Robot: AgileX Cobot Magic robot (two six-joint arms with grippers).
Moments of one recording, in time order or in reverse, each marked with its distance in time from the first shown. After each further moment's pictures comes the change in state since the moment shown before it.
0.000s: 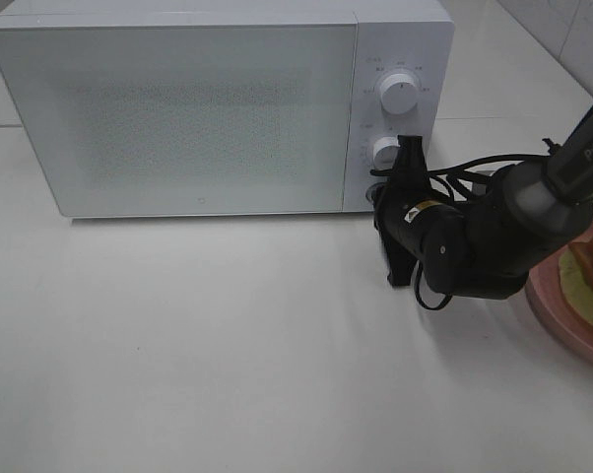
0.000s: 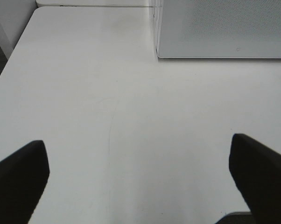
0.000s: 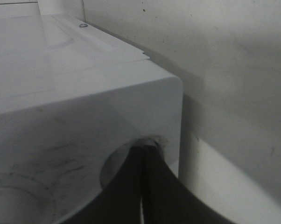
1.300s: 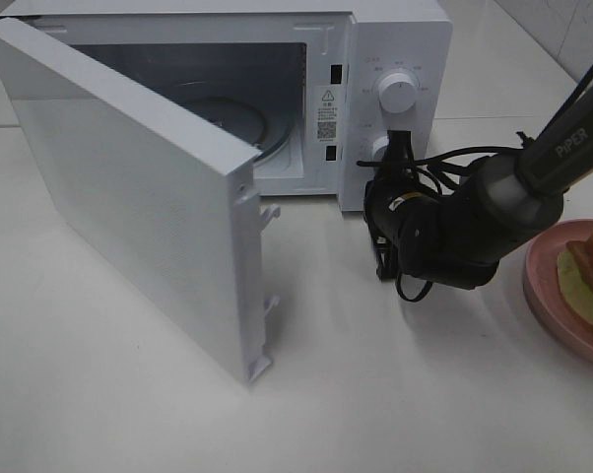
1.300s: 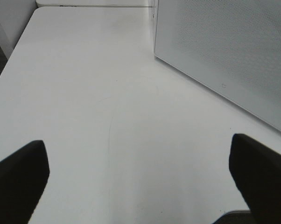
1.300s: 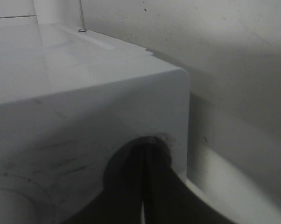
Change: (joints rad) left arm 0.000 0.000 0.000 0.000 0.000 0.000; right arm 0.027 0.027 -0.097 0.145 0.043 -0.097
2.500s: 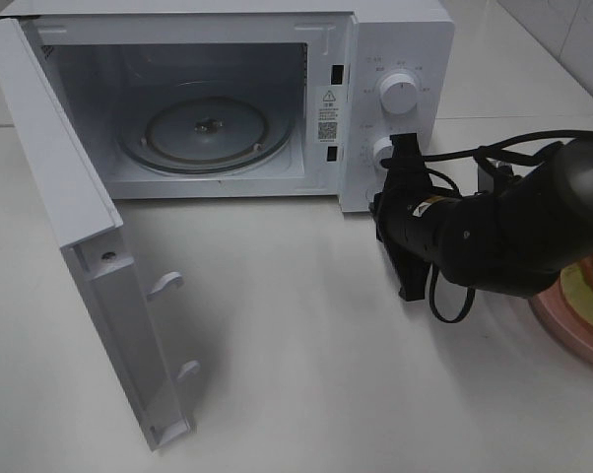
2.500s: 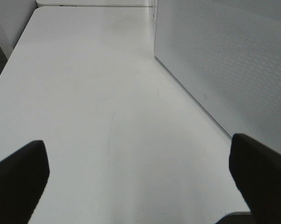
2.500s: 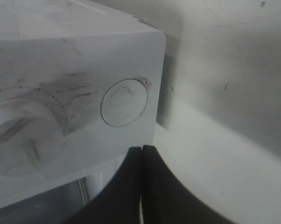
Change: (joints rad) left arm 0.000 0.000 0.000 0.000 0.000 0.000; right arm 0.047 -0.217 0.201 -0.025 0.141 -0.081
